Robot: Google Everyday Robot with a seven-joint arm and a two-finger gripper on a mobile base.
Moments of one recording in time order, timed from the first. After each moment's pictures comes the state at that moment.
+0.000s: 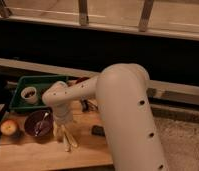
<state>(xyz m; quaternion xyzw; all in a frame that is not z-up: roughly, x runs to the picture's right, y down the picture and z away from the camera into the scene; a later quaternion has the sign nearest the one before) -0.161 0.222 0.807 -0.38 0.23 0.46 0.77</state>
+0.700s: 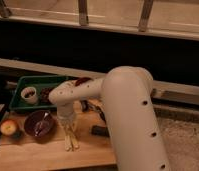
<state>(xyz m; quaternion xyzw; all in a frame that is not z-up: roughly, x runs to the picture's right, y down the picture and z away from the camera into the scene) -0.156 0.228 0.810 -0.40 0.23 0.47 0.75</state>
